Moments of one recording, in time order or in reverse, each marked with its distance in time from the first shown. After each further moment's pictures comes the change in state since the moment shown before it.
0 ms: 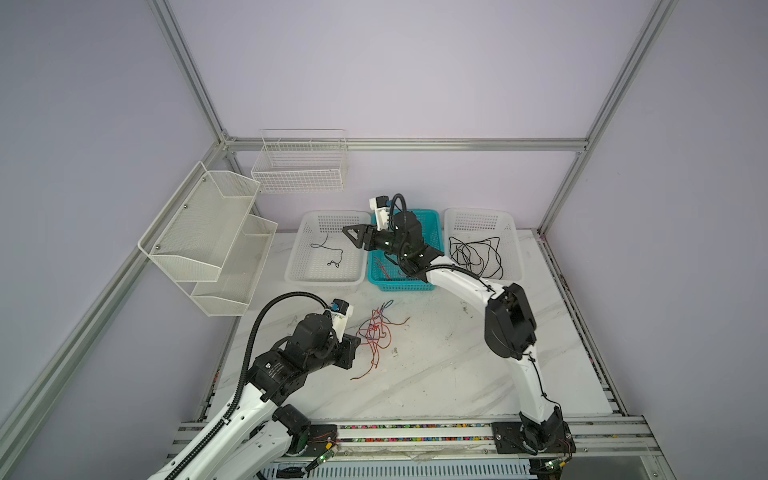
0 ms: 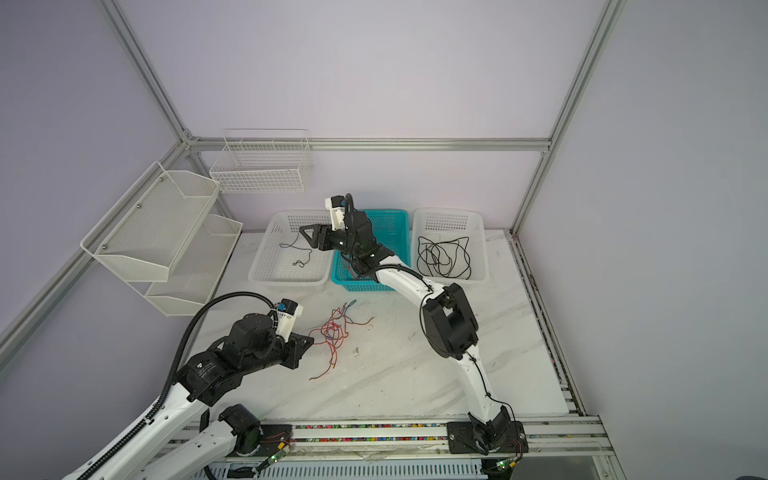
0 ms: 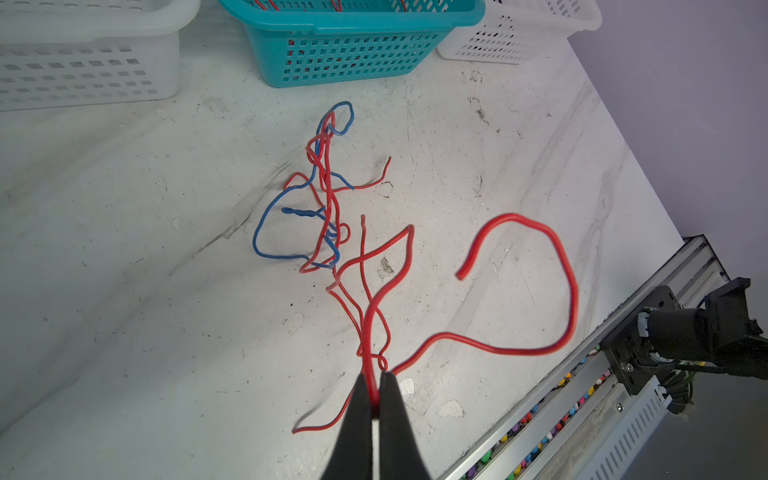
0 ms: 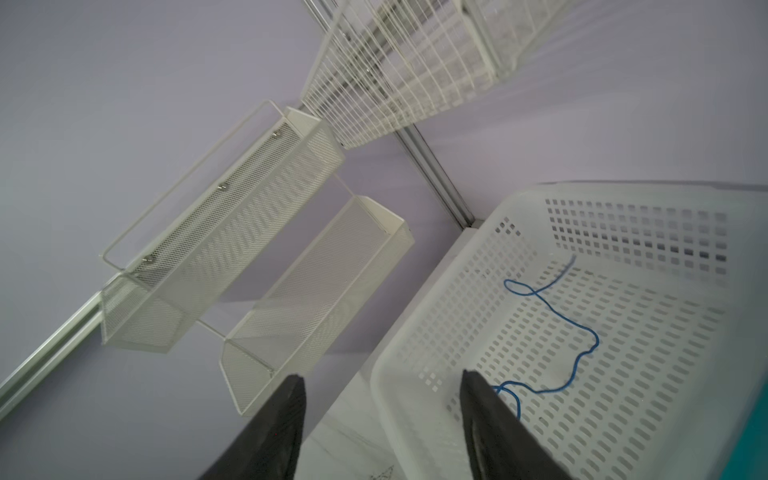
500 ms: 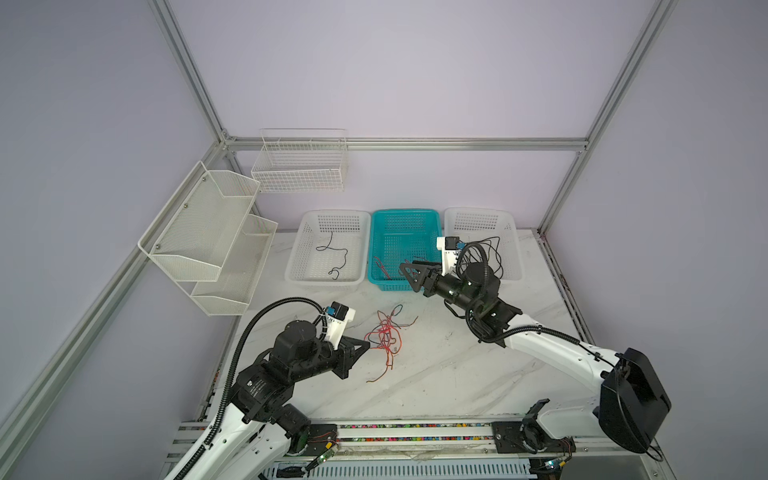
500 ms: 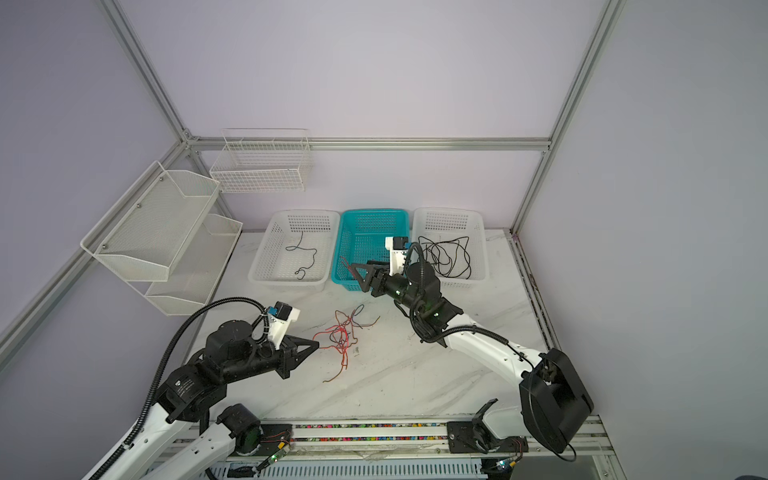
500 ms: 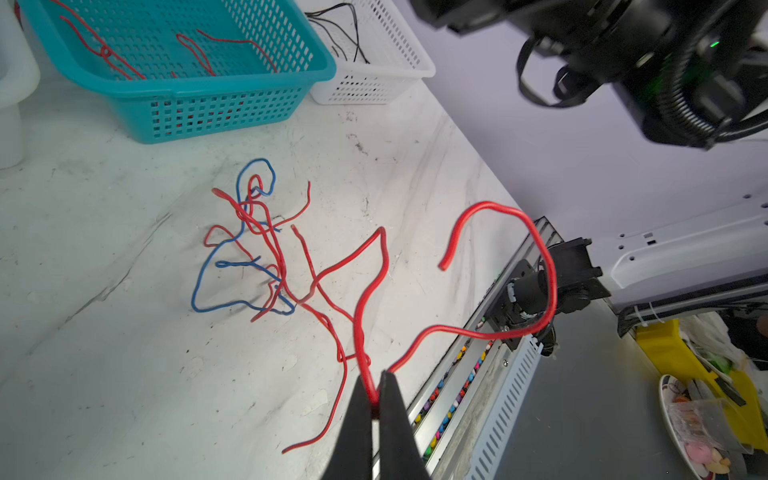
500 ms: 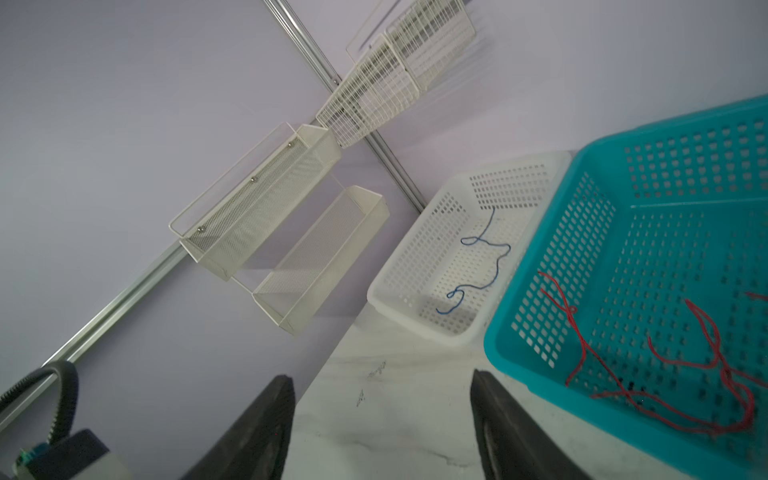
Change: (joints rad) left arm 0.003 -0.152 0.000 0.072 0.260 0.001; right arm -0.014 -0.774 -1.007 0.191 0.133 0.038
